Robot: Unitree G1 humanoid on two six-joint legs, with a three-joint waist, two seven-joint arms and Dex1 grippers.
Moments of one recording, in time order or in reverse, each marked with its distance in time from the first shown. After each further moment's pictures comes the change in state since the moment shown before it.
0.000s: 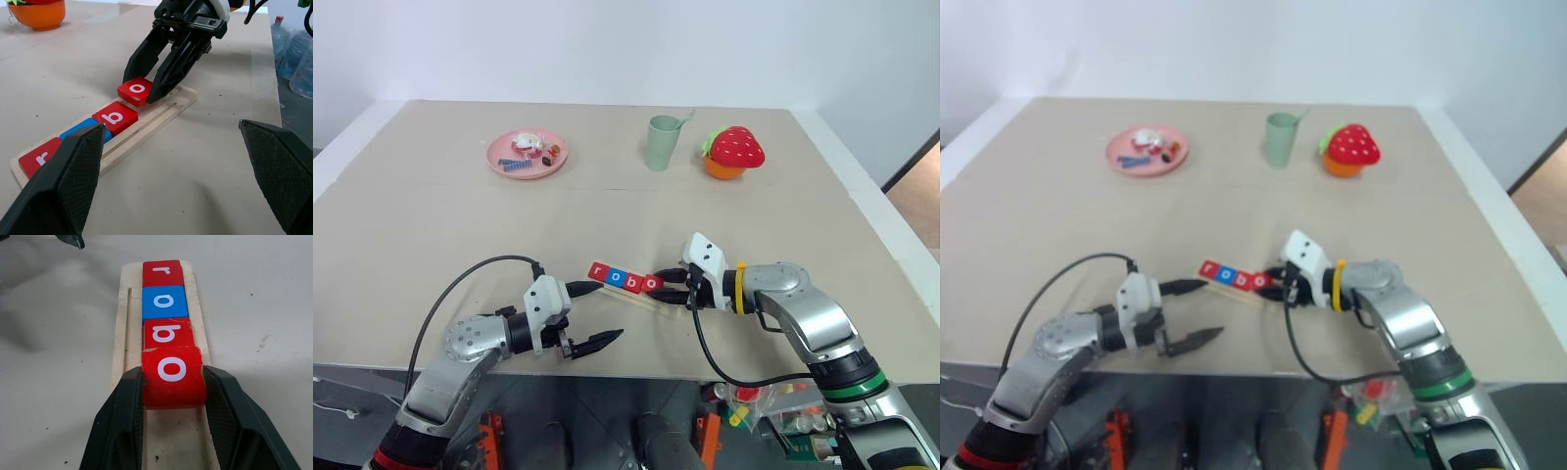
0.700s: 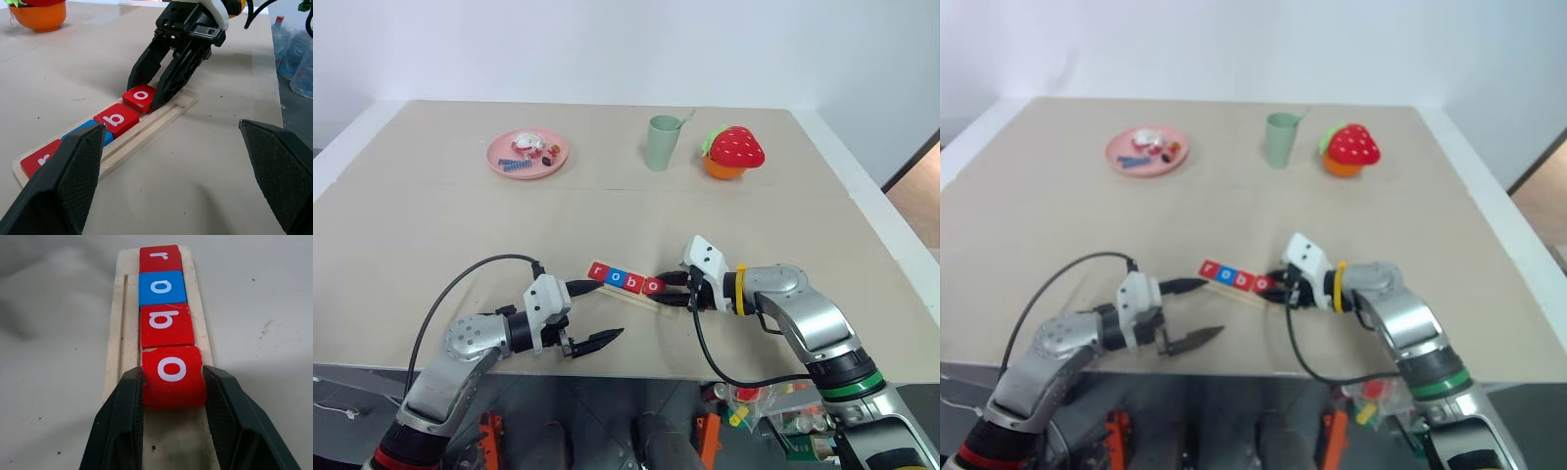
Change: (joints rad) left arm -0.005 0.001 0.000 0.000 0.001 0.000 0.002; right arm -0.002 0.008 0.000 0.045 -0.021 -0.023 0.023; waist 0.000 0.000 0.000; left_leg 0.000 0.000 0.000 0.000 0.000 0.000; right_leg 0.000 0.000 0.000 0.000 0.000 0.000
